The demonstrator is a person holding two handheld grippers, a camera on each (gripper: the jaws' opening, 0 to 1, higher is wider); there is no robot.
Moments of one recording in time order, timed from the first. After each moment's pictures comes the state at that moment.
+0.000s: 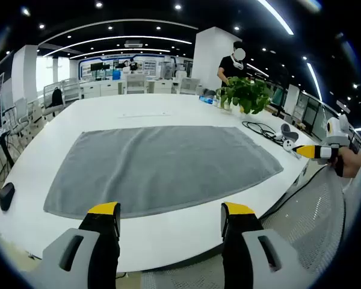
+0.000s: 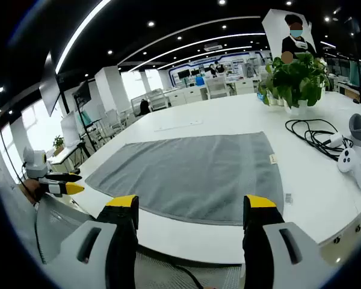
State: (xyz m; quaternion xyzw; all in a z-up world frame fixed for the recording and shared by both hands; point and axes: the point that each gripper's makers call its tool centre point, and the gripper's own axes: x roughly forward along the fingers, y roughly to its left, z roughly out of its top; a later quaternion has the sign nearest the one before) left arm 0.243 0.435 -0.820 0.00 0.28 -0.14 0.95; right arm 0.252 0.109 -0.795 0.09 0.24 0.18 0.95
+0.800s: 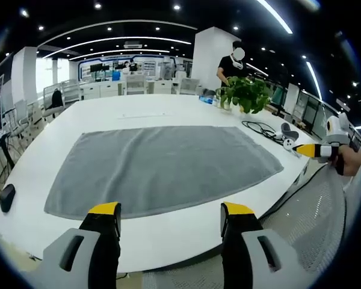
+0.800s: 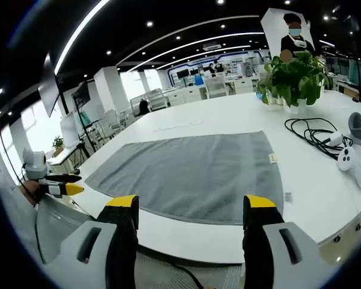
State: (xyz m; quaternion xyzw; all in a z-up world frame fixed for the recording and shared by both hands) left arm 0.243 0.437 -0.823 0.00 0.28 -0.14 0.95; right arm 0.253 0.106 -0.797 0.09 0.25 0.18 0.95
